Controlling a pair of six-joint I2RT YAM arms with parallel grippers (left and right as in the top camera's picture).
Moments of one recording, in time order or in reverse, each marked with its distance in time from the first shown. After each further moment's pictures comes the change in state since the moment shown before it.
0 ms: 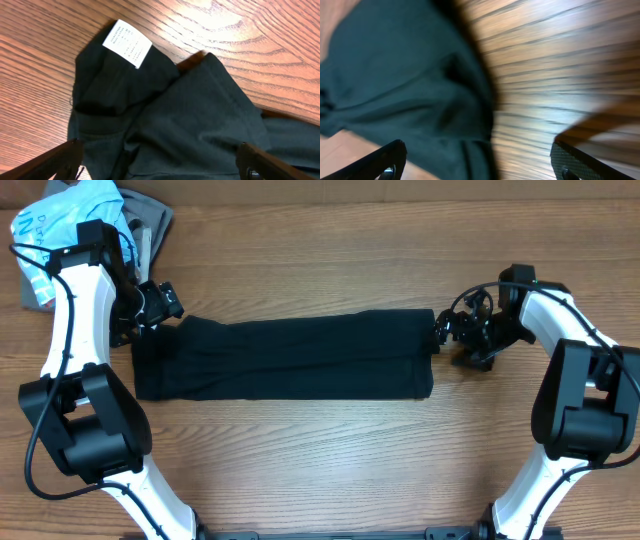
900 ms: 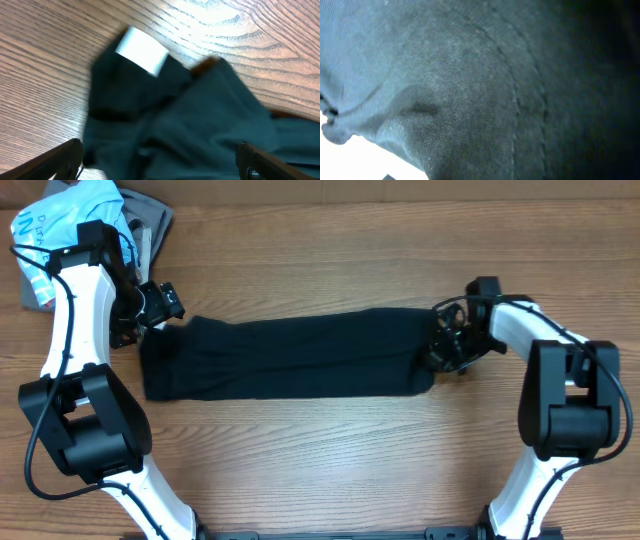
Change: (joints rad) left arm 0.000 0.000 0.000 -0.014 0.013 0.000; right arm 0.088 0.000 -0.089 0.106 0.017 0.200
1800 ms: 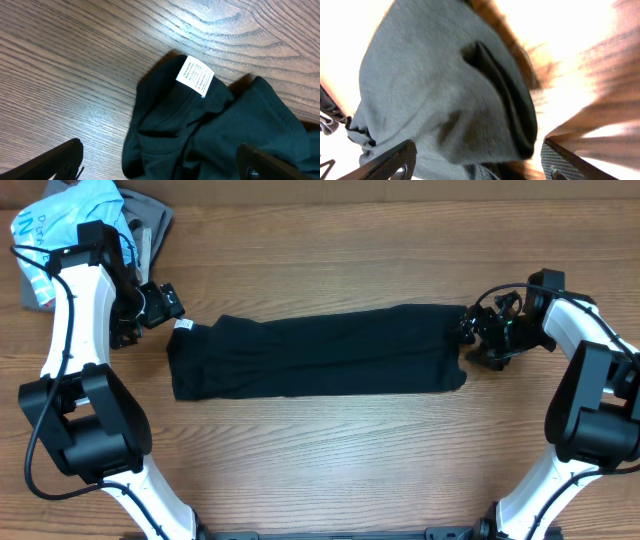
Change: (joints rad) left arm 0.000 0.000 0.000 -0.004 0.000 0.000; right arm -0.200 -0.013 0.059 0.014 -0.023 -0.011
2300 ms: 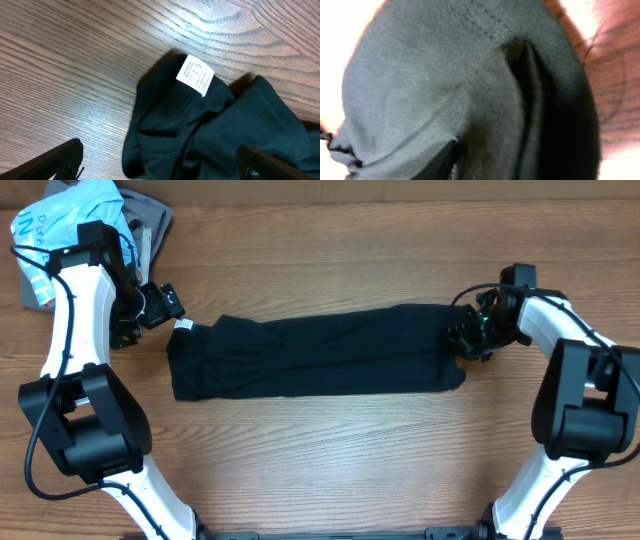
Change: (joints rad) left arm 0.000 0.000 0.000 -0.003 0.000 0.000; right arm 0.108 0.012 -0.011 0.079 0.085 0.126
